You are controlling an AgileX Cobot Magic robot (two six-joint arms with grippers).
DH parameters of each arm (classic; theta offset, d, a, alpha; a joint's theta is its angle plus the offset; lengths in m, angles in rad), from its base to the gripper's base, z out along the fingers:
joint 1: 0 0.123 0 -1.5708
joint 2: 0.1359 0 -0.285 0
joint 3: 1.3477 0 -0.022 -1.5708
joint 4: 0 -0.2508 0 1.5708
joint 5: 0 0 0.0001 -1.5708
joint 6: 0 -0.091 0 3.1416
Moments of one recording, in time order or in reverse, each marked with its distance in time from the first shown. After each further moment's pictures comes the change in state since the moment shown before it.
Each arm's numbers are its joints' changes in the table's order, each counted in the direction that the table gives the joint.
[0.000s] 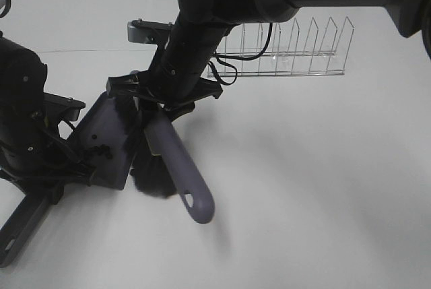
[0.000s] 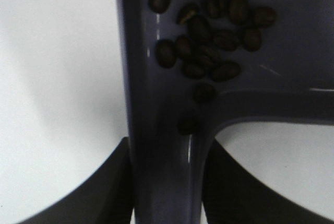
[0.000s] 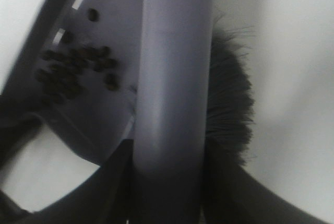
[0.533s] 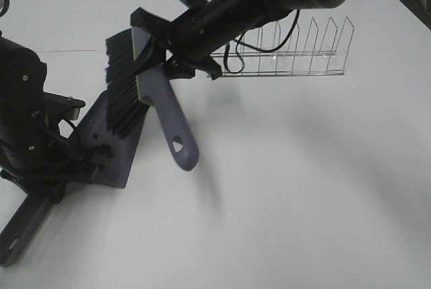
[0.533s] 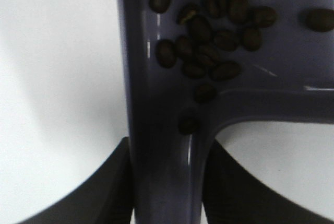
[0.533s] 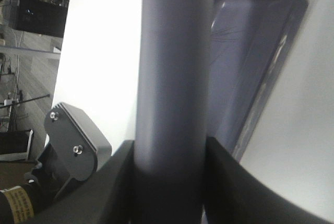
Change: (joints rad) left arm 0.011 0.000 0.000 0.019 -0.007 0.000; right arm -0.207 -0.010 0.005 -0.626 -0.018 0.429
